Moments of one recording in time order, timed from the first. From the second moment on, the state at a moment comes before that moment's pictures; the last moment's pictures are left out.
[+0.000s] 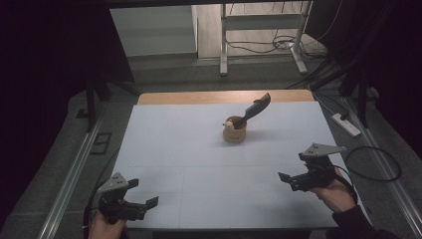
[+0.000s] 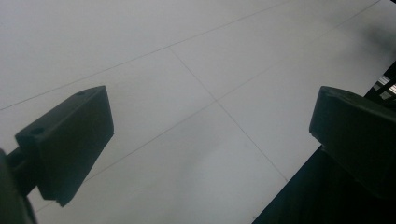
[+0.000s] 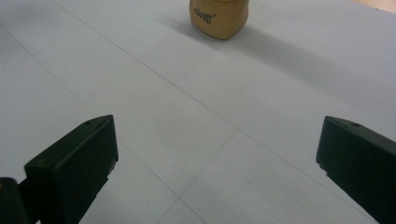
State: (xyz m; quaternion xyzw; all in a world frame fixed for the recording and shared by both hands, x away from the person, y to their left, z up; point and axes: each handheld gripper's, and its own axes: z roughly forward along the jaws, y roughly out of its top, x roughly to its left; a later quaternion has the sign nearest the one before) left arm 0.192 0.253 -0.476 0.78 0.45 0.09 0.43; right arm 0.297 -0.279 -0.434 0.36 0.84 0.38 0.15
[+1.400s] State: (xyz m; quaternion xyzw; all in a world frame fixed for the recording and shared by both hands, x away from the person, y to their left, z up) left arm 0.192 0.253 -0.476 0.78 0.45 0.09 0.43; right arm 0.265 -0.326 -0.444 0.42 0.81 0.35 0.18
